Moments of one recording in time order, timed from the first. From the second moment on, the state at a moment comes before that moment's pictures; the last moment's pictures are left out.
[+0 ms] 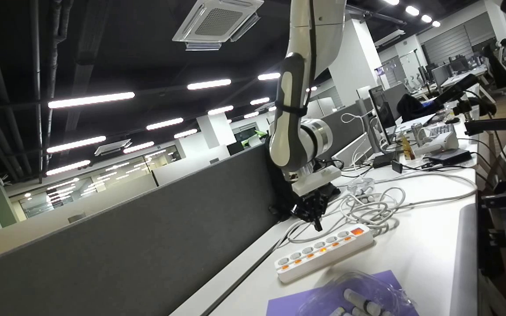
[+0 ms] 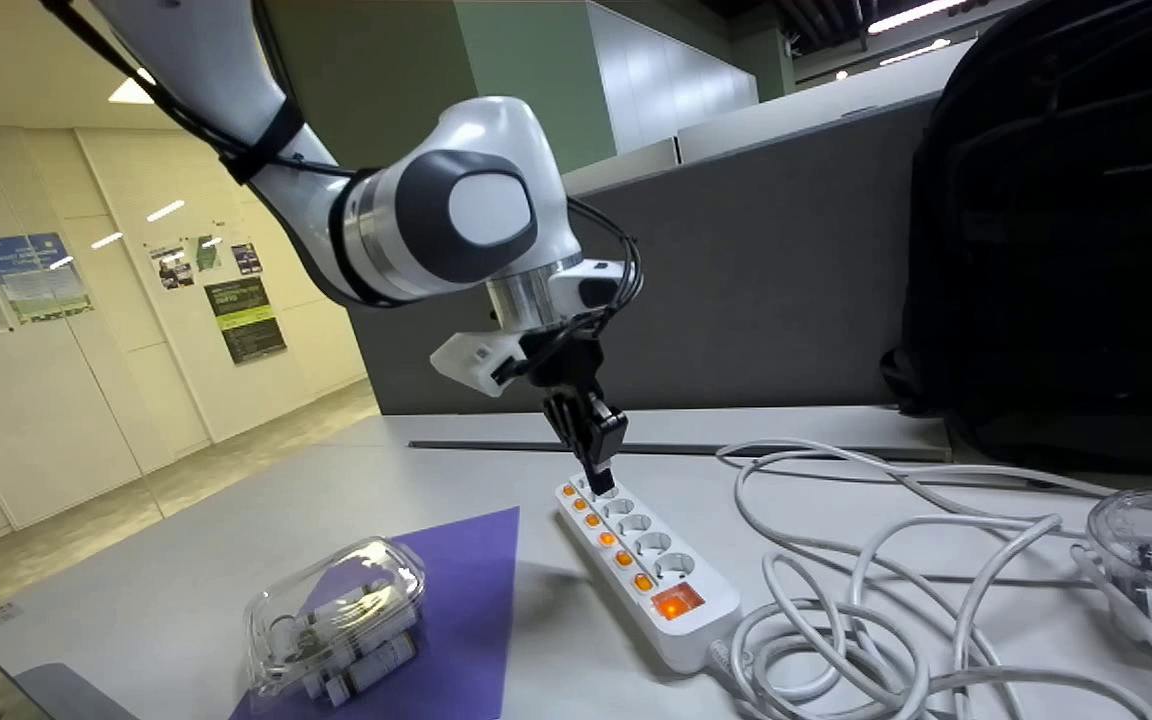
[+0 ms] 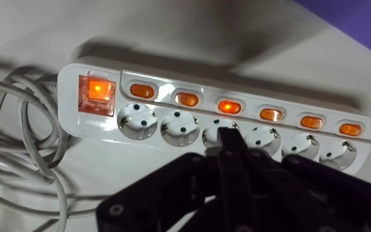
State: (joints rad) arm -0.04 0.38 -0.09 -2.24 0.05 2.69 0.37
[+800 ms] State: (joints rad) arm -0.02 0.48 -0.09 -2.19 0.11 2.69 0.37
